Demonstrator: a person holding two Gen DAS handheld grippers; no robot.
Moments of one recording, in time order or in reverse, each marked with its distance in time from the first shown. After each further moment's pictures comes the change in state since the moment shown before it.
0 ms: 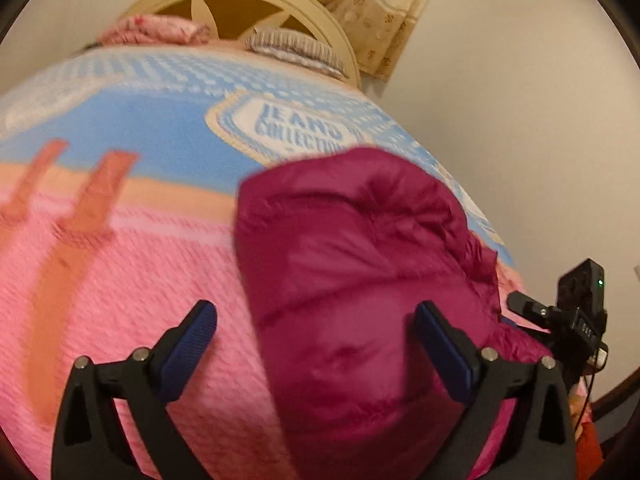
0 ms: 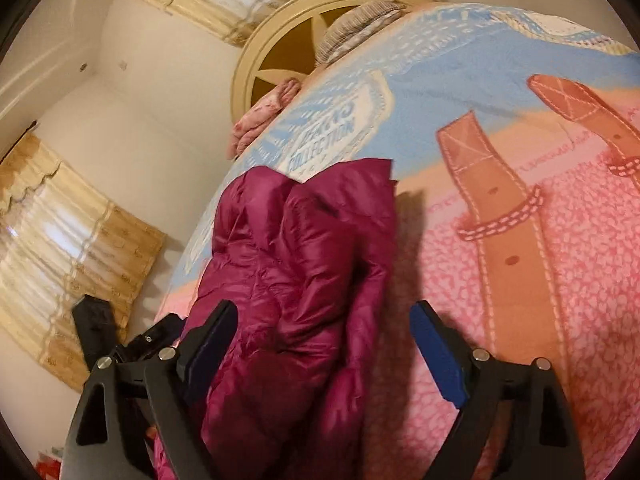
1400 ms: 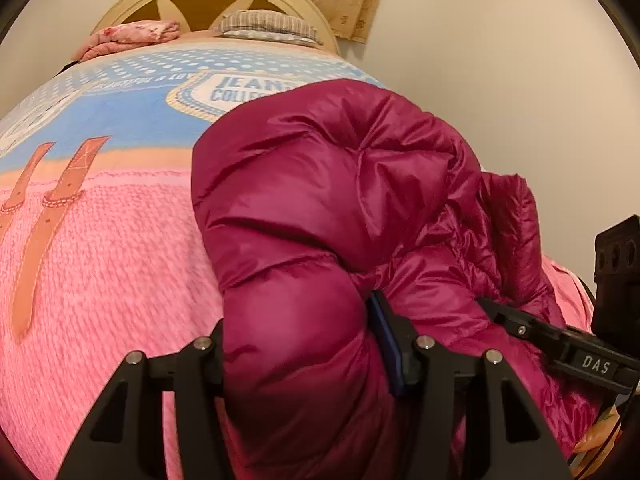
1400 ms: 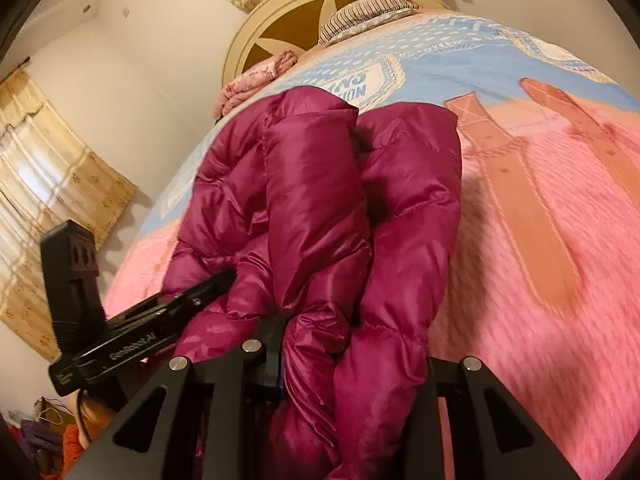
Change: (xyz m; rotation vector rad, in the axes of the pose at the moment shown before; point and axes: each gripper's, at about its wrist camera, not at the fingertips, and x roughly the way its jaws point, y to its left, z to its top) left arm -0.020 -0.086 -0.065 0.146 0.083 0.070; right arm -0.050 0.066 -0.090 -0.107 0.039 -0.161
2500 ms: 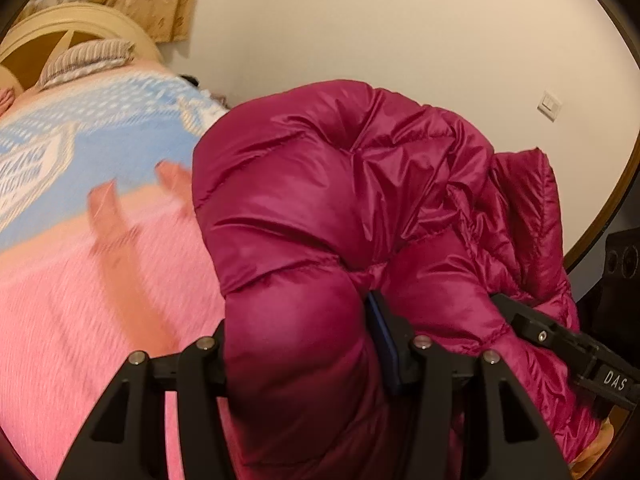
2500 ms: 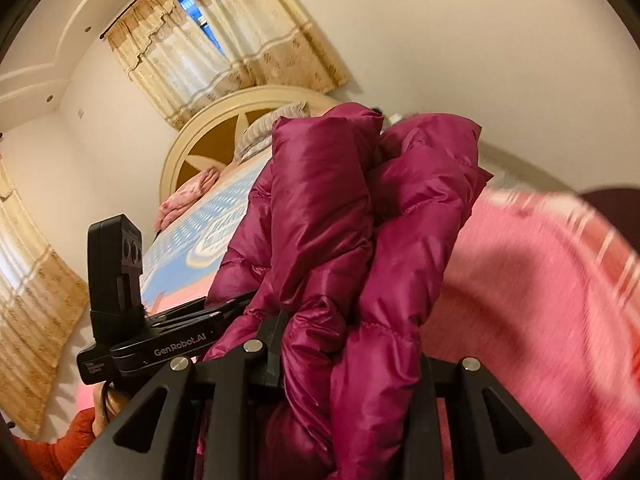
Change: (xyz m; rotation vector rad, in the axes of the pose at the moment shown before) left arm 0.048 -0.265 0.036 0.341 0.053 -0.365; right arm -0.259 -0.127 -0.039 0.154 -0.381 -0.240
